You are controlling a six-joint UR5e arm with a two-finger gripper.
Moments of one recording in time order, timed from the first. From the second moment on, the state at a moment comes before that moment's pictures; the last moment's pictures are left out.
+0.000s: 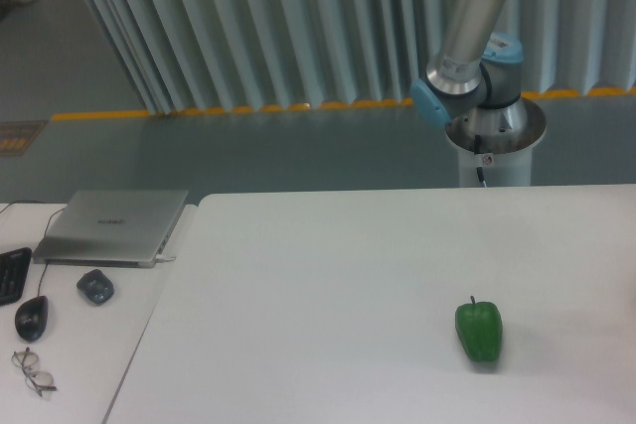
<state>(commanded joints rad) 2.82 -1.99 -1.40 -1.09 1.45 1.68</state>
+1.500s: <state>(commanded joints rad) 2.77 -2.09 -1.36 -1.03 1.47 1.51</state>
